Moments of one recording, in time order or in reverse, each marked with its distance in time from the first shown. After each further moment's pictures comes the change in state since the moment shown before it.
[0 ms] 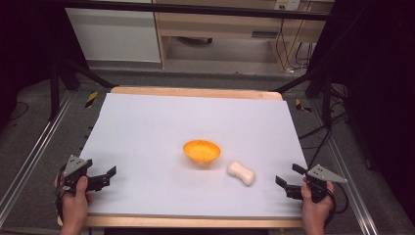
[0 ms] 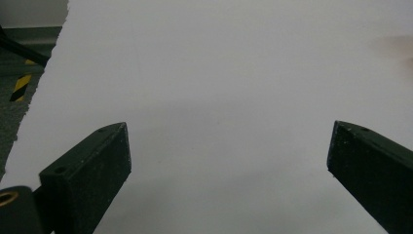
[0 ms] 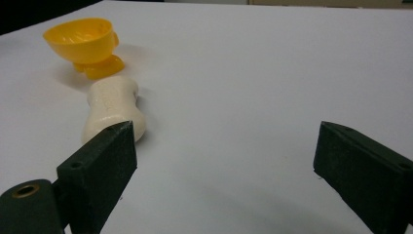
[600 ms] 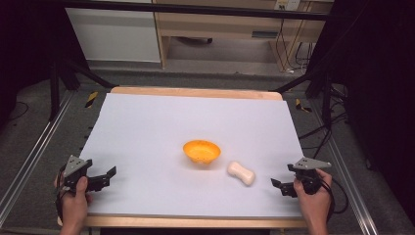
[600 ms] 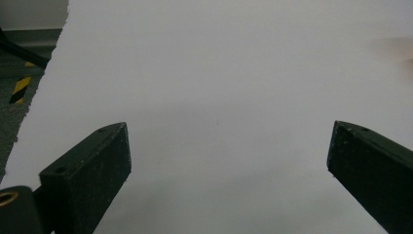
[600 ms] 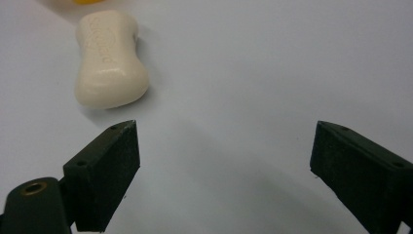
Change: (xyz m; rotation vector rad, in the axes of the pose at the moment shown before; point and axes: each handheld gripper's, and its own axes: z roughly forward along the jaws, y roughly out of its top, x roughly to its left) left arm 0.000 0.000 -0.001 -0.007 -0.004 0.000; right arm 0.014 0.033 0.015 0.337 -0.008 -0.126
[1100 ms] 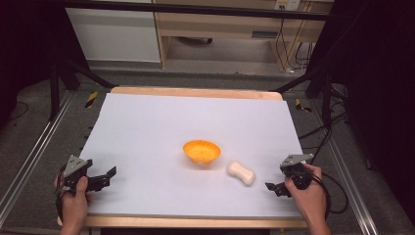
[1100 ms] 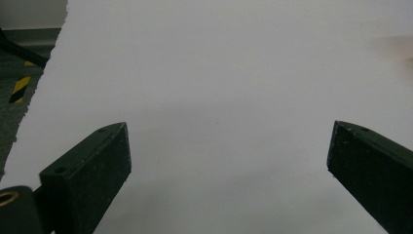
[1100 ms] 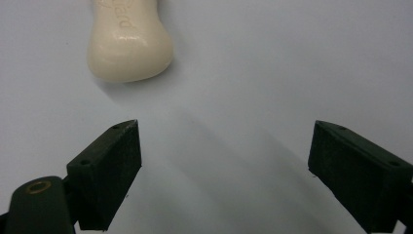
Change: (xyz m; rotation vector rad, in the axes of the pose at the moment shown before) left arm 0.000 0.000 0.000 0.003 -0.001 0.001; right arm 0.010 0.020 0.016 0.200 0.054 -0.074
